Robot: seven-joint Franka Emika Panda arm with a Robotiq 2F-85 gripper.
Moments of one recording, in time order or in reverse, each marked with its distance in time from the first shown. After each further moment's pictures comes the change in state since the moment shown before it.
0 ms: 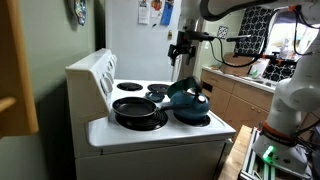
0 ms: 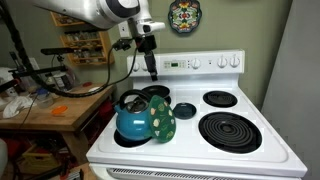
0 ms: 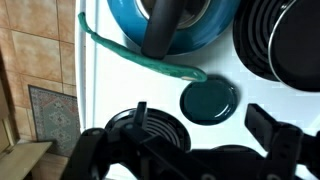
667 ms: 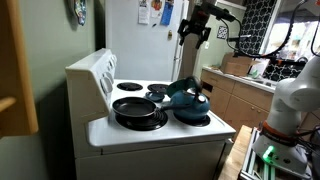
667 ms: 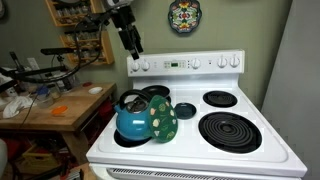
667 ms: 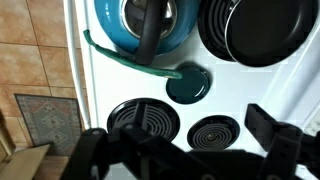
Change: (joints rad) arm 0.000 -0.215 0.031 -0.005 0.092 -0.046 0.099
